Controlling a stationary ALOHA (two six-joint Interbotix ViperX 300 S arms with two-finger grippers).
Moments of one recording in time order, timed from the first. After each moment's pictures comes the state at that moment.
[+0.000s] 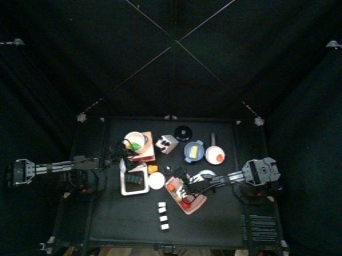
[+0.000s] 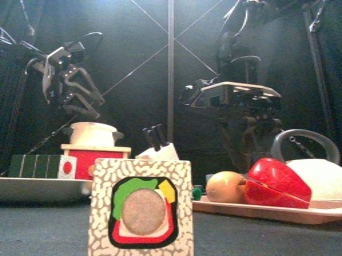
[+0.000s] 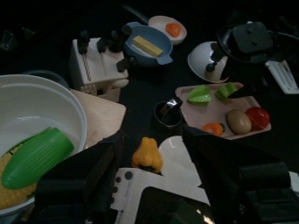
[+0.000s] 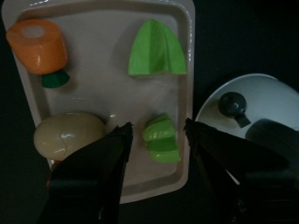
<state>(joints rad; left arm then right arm) 0.31 -0.68 1.11 0.46 0.00 -0.69 0.11 0.17 0.34 -0.26 1.04 1.11</state>
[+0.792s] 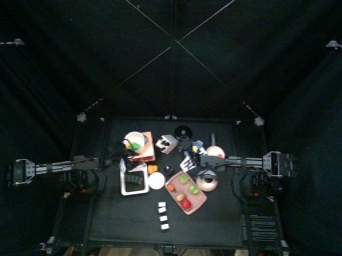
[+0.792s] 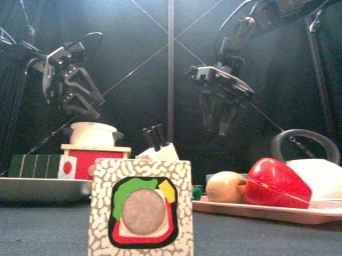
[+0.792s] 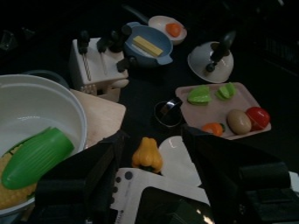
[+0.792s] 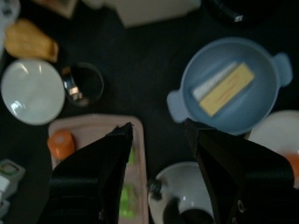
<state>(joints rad) 0.31 -0.68 1.11 0.46 0.00 -0.69 -0.34 -0.11 0.41 -0.33 0.75 0.85</state>
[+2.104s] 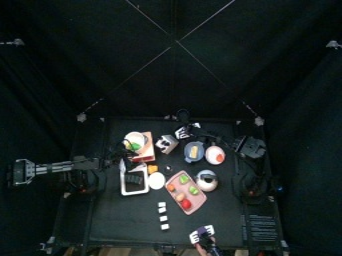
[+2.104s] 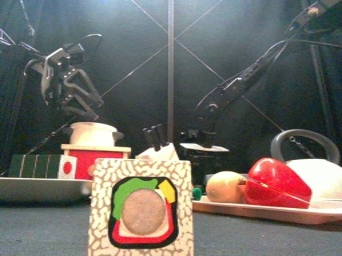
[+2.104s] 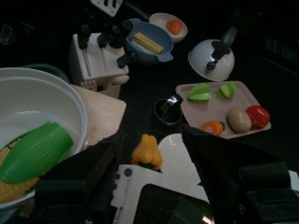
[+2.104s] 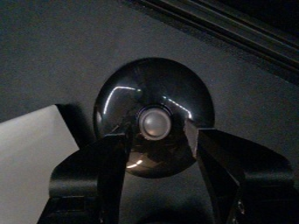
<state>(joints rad) 0.31 -0.68 1.12 0.45 0.00 -0.69 -0.64 0.37 0.16 -0.40 0.62 0.81</state>
